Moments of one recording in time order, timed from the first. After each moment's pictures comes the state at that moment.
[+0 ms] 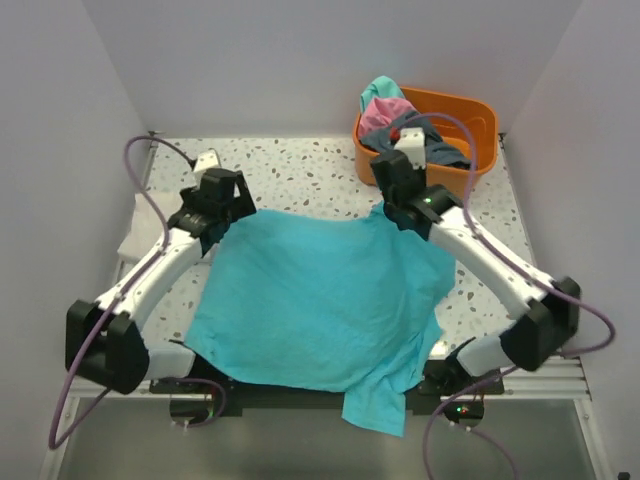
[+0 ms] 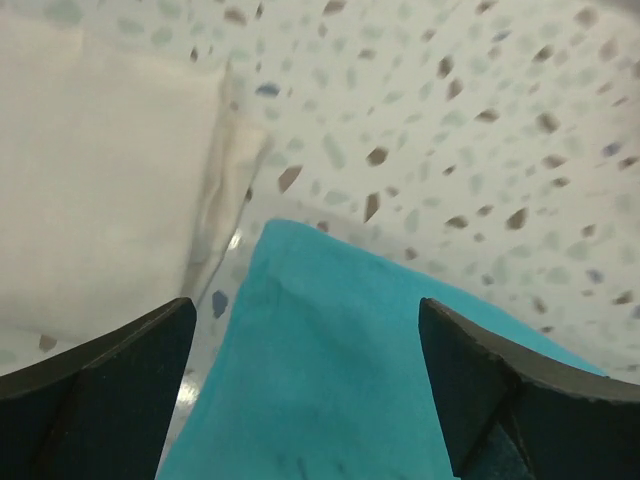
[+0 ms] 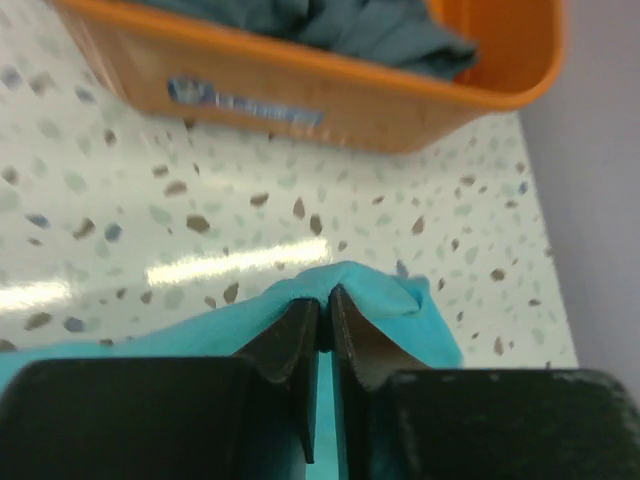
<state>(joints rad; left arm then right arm) -0.33 1.22 1.03 -0.37 -0.44 -0.51 0.66 1.35 1.45 -0.69 0.91 0.28</state>
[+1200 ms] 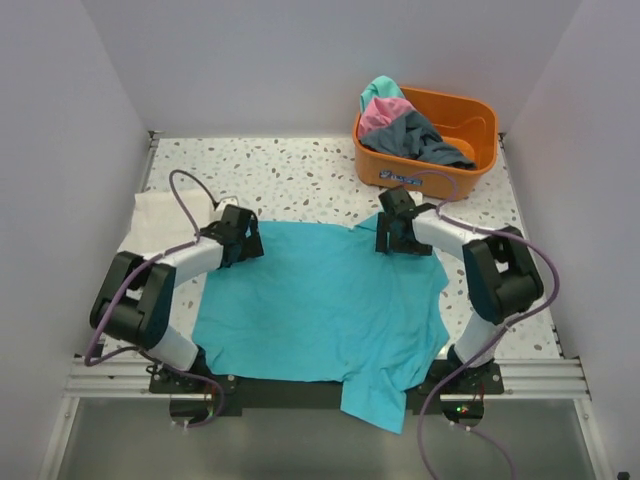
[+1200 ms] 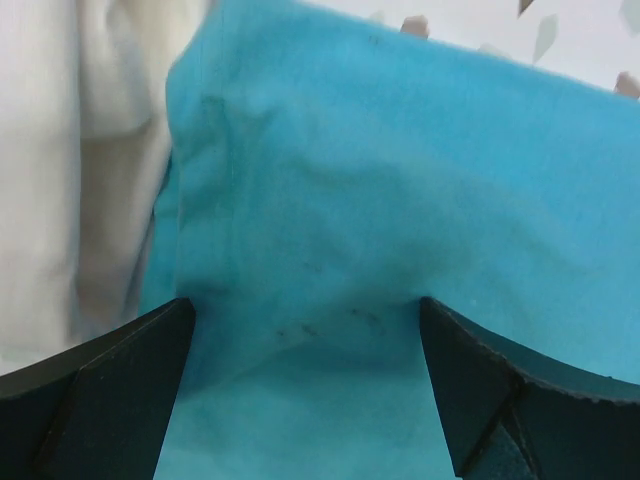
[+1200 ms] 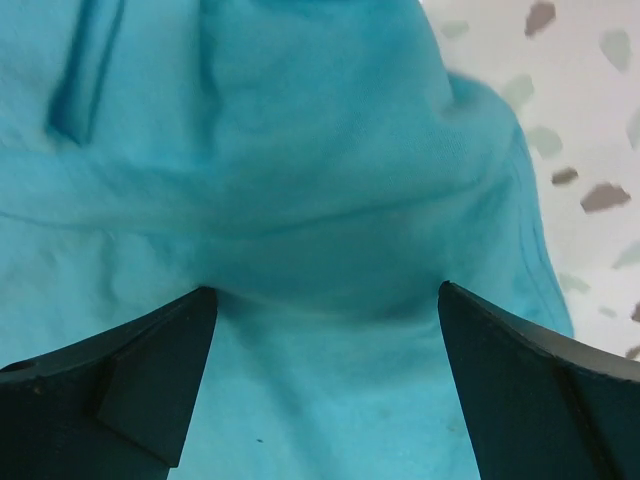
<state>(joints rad) -0.32 1.52 0.73 -0.20 -0.37 -0.49 0.41 1.72 1.04 -0.55 0.38 0.50</state>
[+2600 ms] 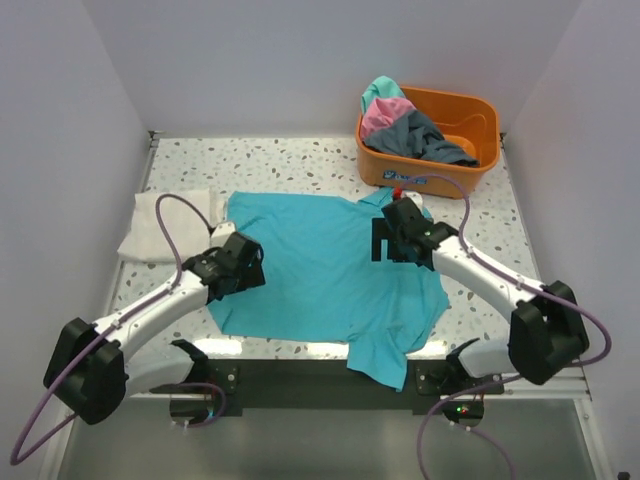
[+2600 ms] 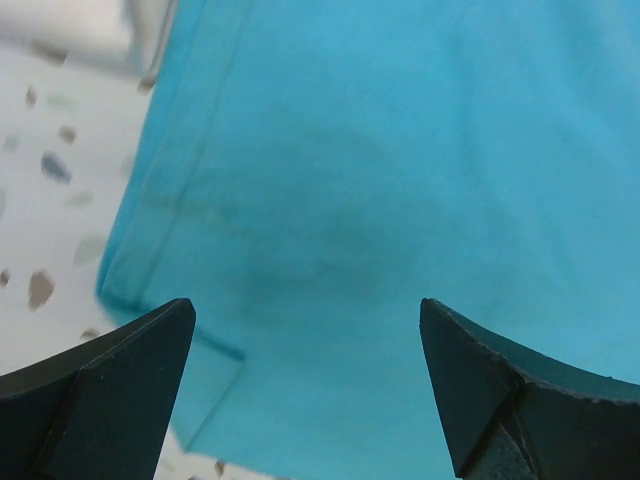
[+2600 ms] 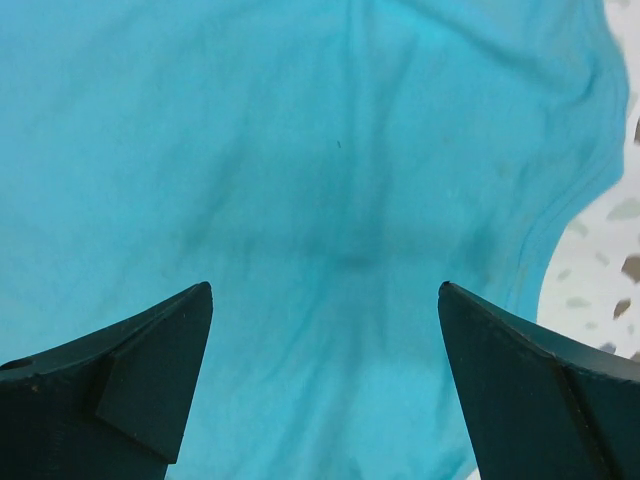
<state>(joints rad) -0.55 1.17 0.72 -0.58 -0.44 -0.72 0.52 1.42 0.99 -0.56 0.33 0.45</state>
